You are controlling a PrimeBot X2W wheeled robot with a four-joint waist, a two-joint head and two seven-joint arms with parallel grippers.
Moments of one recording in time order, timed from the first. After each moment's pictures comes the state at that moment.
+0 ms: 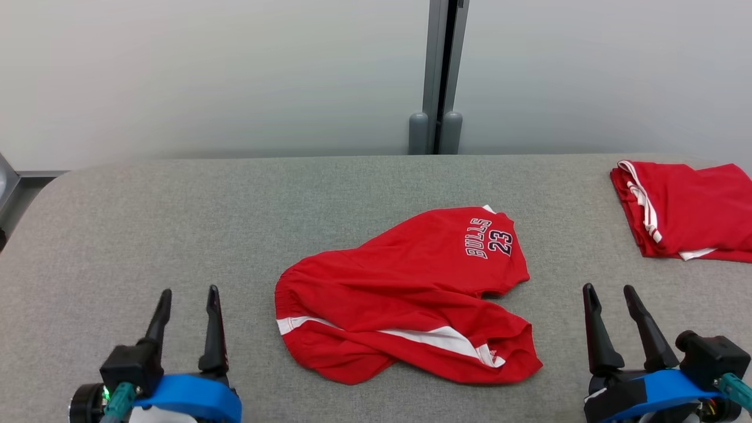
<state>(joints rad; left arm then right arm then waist) -0.08 0.28 -0.31 0.27 -0.46 0.13 -0.26 -0.01 -0.05 -0.05 0.18 0.28 0.13 -0.19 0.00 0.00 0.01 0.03</state>
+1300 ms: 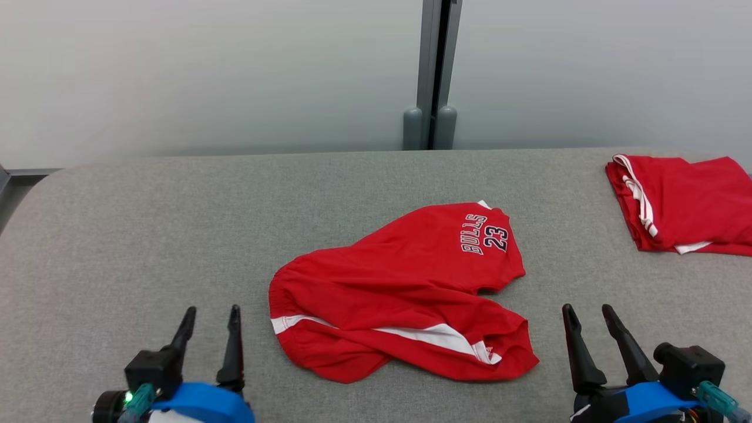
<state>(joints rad) -0.05 0.21 -0.24 0.36 -0.36 0.00 -0.25 0.02 -0.05 0.00 0.20 0.29 0.13 -0.15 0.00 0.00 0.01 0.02</state>
